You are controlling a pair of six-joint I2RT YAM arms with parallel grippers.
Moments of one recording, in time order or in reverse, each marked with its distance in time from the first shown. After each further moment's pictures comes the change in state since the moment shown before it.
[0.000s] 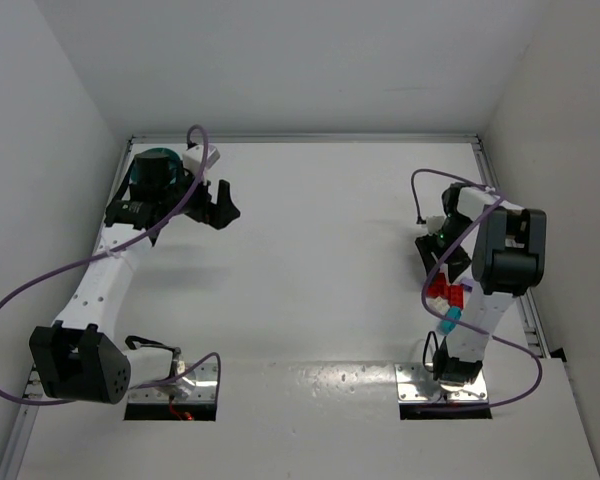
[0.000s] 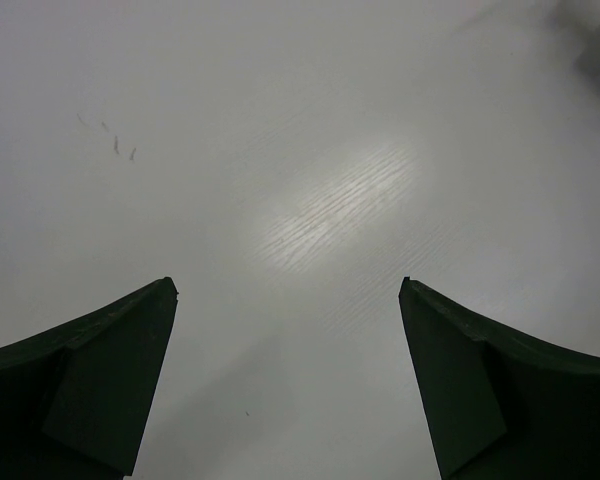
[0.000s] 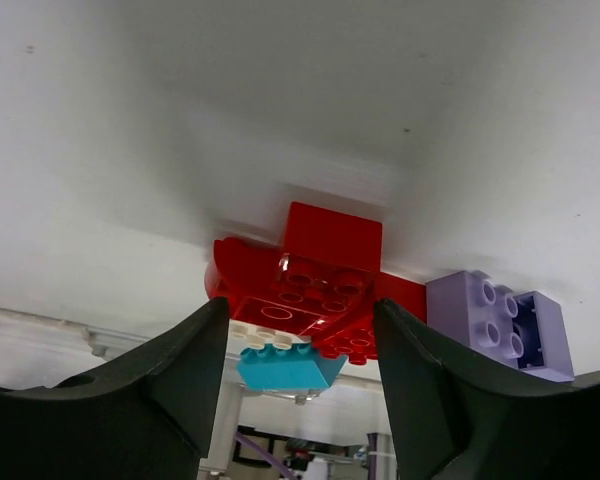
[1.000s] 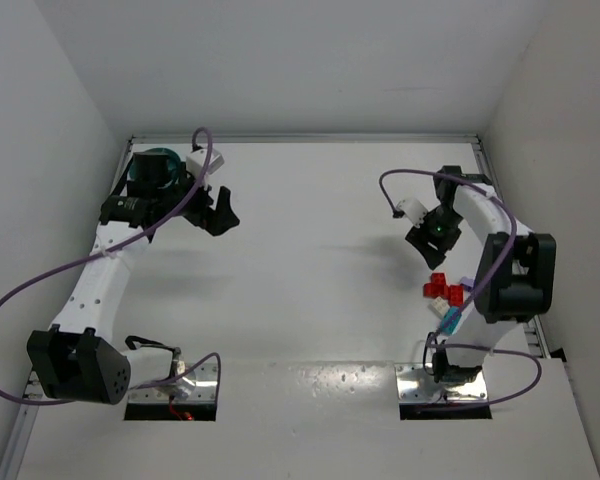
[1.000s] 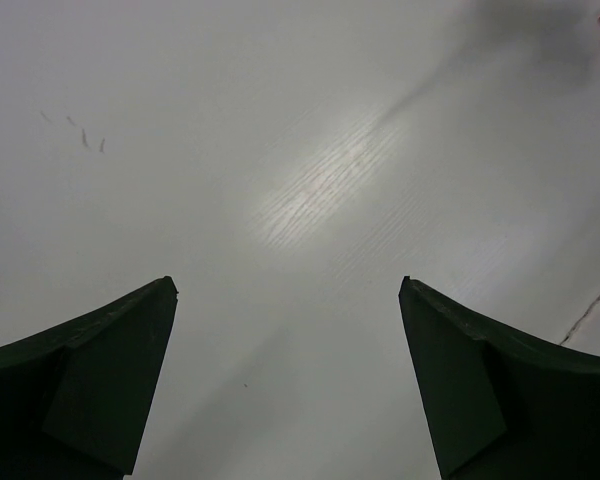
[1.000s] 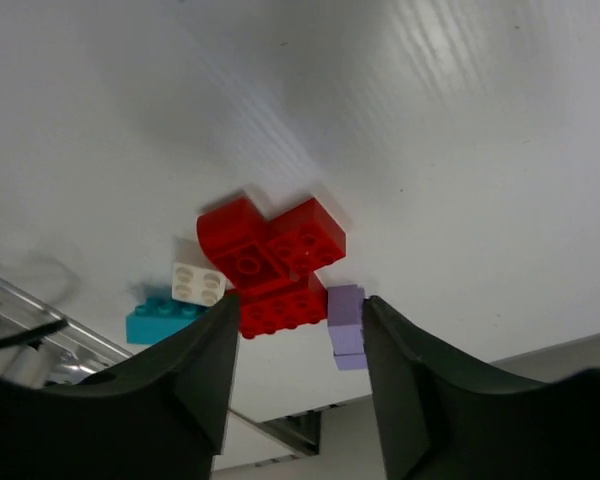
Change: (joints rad) left arm 0.000 -0.002 0.063 -0.159 0.062 0.123; right arm 0.126 -0.264 -0.011 -0.006 -0.050 -0.585
